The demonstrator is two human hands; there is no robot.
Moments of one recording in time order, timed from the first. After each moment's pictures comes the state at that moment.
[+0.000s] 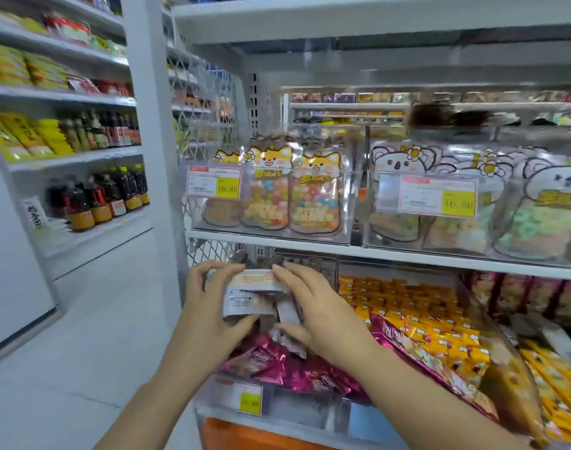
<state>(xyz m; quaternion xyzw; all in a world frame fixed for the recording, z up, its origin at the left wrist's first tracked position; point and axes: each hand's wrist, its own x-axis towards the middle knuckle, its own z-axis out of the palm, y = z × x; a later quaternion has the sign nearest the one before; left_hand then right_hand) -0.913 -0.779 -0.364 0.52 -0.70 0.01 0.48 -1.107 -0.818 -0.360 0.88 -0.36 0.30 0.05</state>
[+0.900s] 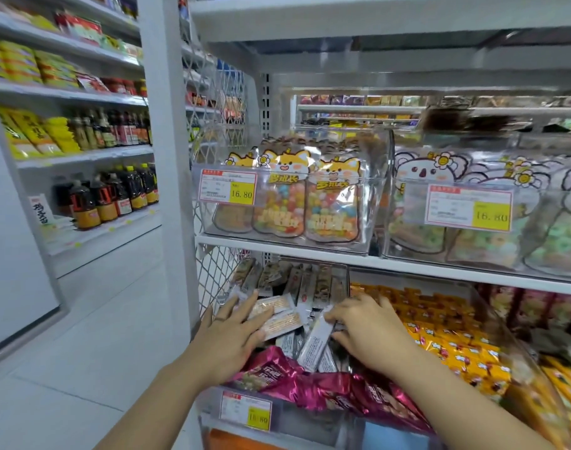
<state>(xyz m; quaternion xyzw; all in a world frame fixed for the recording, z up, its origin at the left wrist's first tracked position) -0.891 -0.829 -0.402 0.61 -0.79 -0.05 0.08 -1.135 -0.832 -0.354 0.84 -0.54 0.07 0.06</state>
